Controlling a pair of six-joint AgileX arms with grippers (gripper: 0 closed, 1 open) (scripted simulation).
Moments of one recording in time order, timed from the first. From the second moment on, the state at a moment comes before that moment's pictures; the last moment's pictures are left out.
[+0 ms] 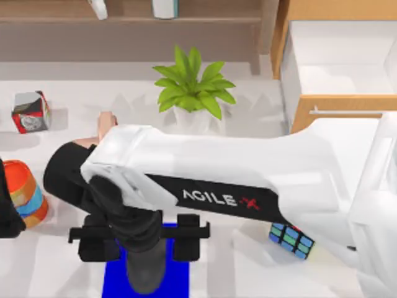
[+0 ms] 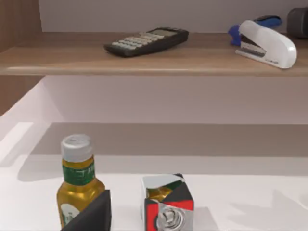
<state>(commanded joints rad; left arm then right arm) 0.00 0.00 0.00 0.00 0.00 0.00 1.08 2.34 1.88 -1.06 0.10 1.10</state>
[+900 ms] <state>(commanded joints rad) 0.00 0.00 0.00 0.00 0.00 0.00 1.10 2.22 1.73 -0.85 0.09 0.91</state>
